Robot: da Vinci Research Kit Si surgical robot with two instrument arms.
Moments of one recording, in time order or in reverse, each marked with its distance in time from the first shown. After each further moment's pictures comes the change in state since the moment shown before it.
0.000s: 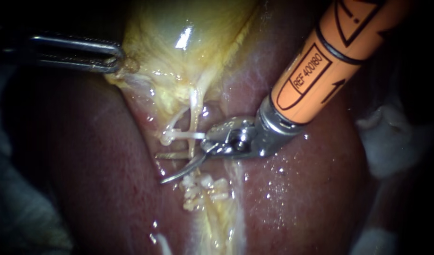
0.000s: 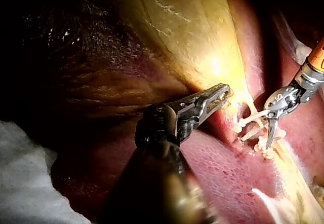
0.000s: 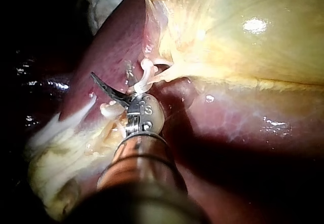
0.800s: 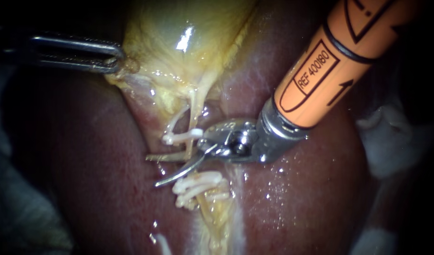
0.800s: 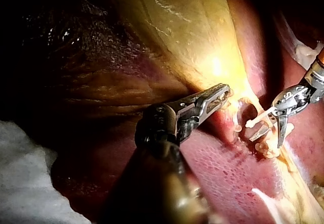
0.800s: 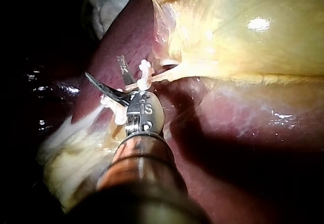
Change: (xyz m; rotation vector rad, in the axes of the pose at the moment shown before) right arm 0.002 -0.003 0.000 0.083 0.062 -0.012; left arm 0.000 0.000 0.000 -0.001 0.000 0.002
